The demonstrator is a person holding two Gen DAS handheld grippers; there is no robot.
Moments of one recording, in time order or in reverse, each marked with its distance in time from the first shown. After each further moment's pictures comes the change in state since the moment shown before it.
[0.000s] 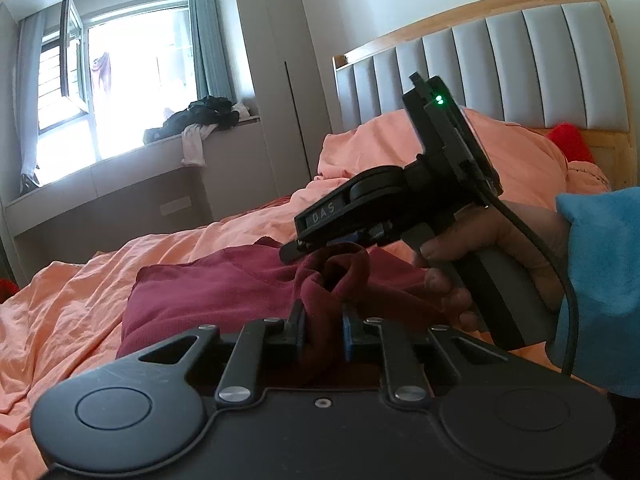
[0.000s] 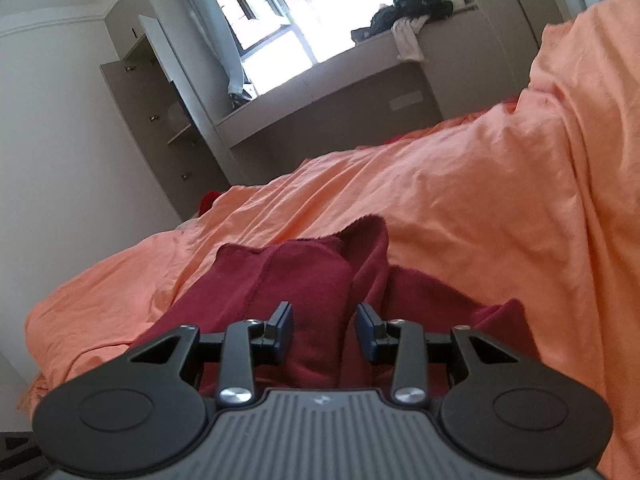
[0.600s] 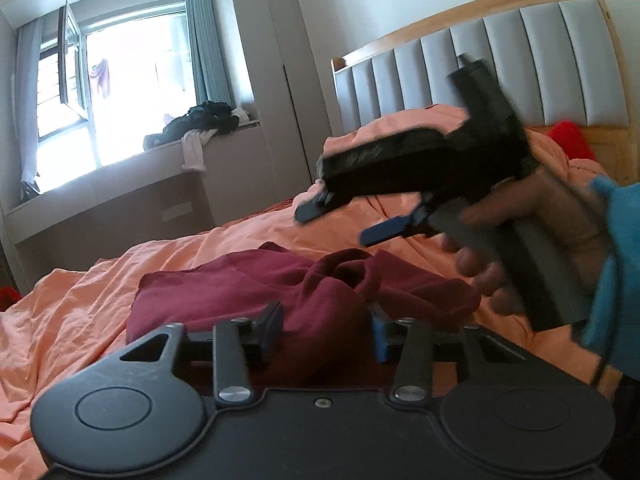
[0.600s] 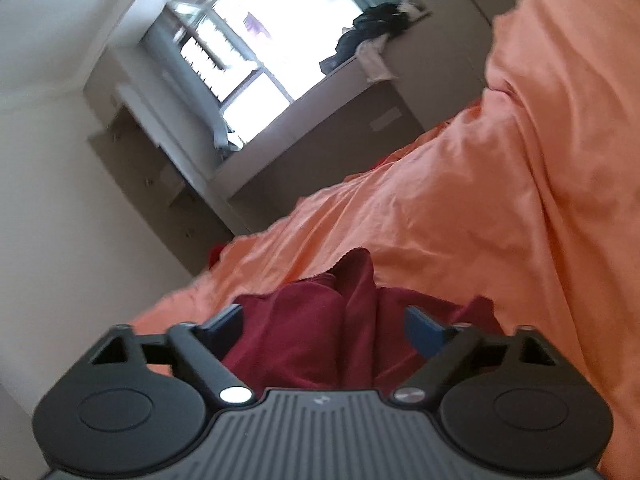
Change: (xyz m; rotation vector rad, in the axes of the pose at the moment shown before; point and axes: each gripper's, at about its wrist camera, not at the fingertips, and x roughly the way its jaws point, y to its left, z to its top) left arm 0.001 0.003 -0.001 0.019 -0.011 0.001; right arm -0.029 -0.024 0.005 0.169 -0.079 0.030
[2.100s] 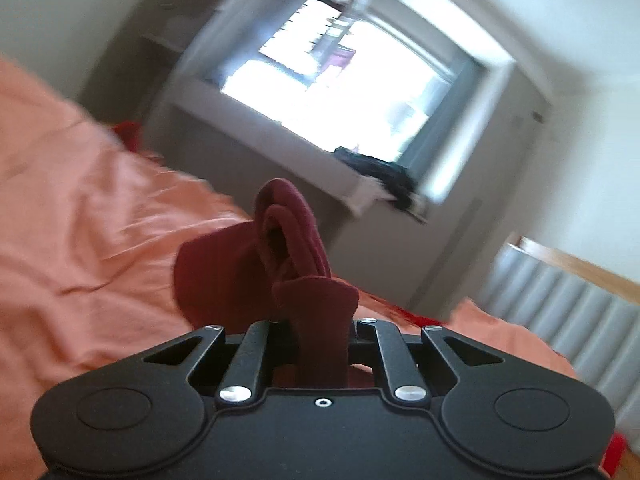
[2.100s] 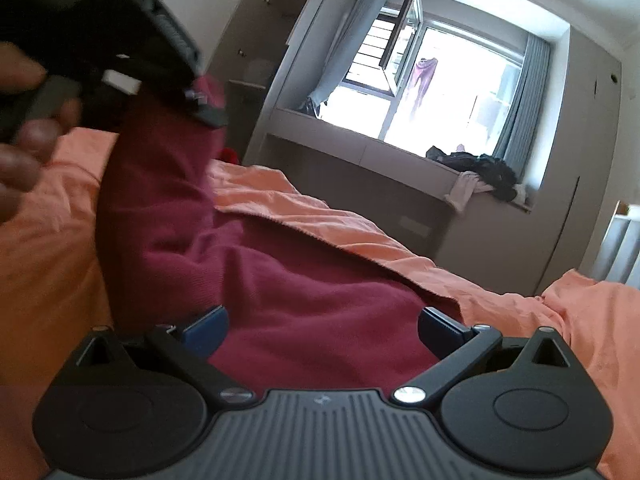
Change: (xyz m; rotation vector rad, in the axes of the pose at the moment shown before) left arm -0.044 0.194 0.006 -0.830 -0.227 0.221; right arm 0.025 0.165 -0.146 -0.934 -0.109 -0.231
